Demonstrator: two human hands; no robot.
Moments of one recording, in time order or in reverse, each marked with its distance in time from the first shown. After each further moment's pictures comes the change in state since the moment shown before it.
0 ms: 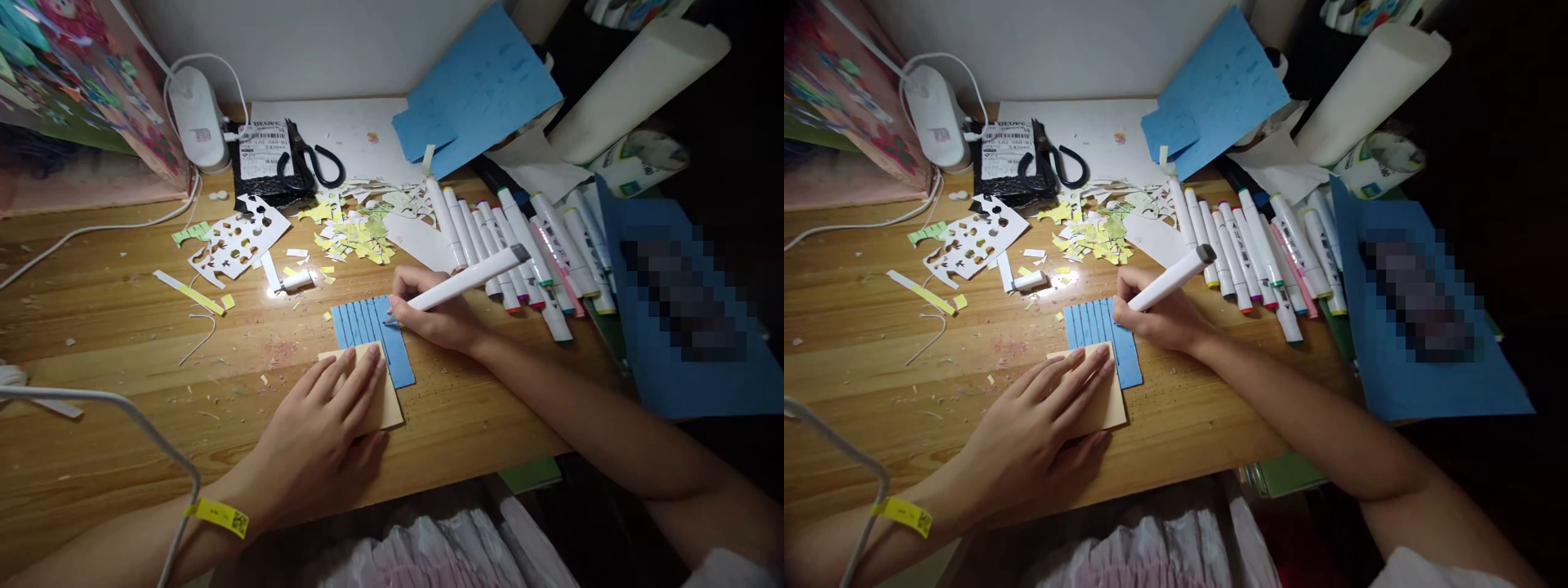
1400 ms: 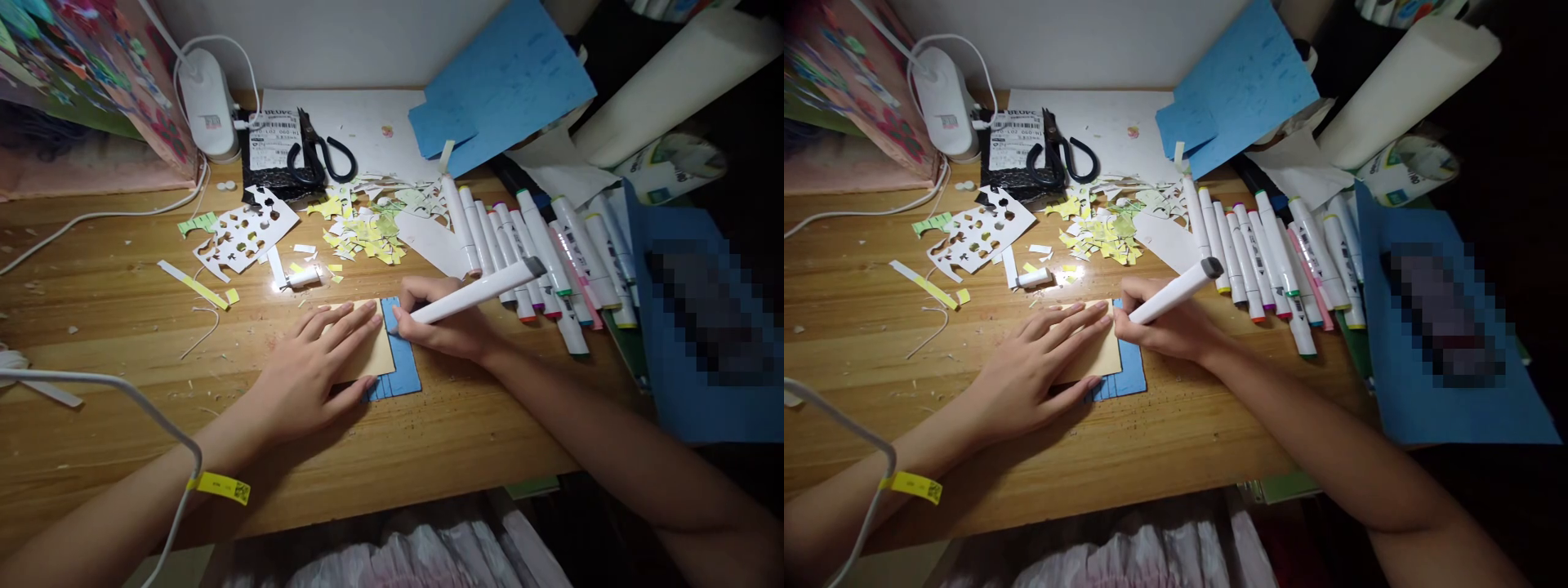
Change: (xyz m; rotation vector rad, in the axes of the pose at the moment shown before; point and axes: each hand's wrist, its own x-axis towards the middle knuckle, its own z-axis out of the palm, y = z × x) left_hand 0.020 -0.046 0.004 -0.257 -0.117 -0.154; right_hand 0.000 -0.002 -0.002 -0.167 -0.101 0.006
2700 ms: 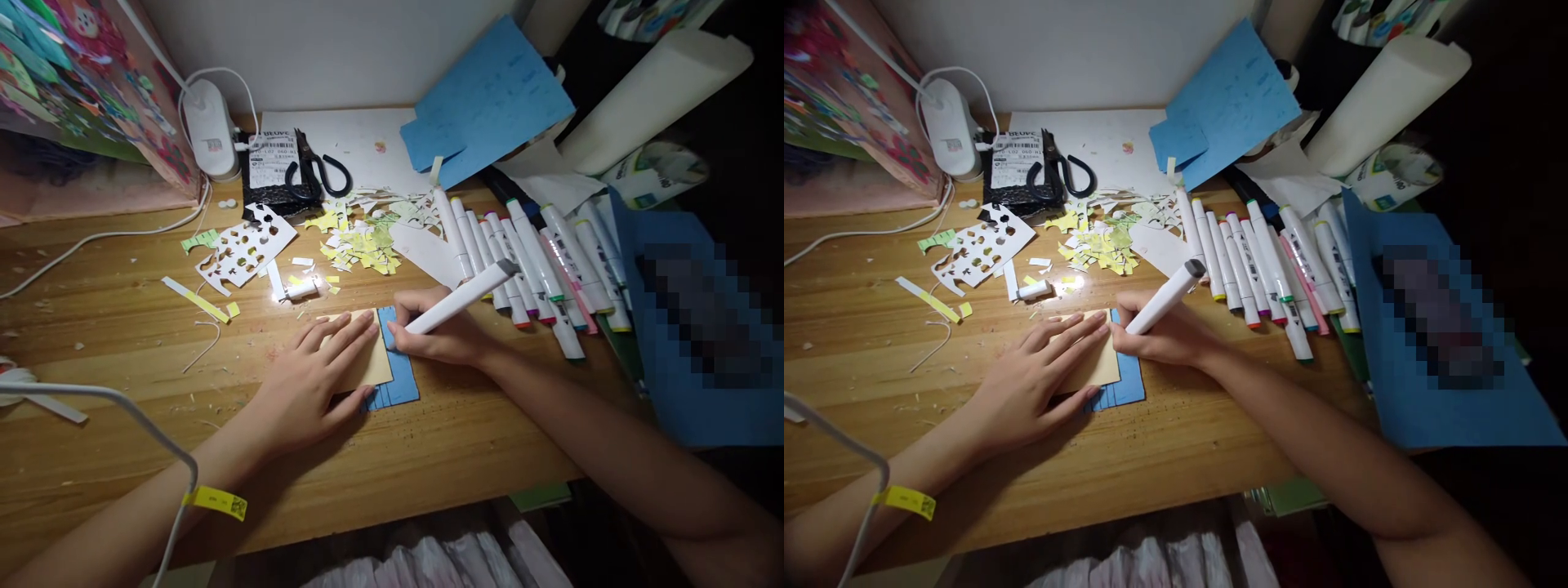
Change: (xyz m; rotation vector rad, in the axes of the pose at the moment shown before) left_hand 0.000 0.001 -0.001 0.017 0.000 0.003; right_hand 0.001 0.006 0.000 0.074 -0.058 -0.009
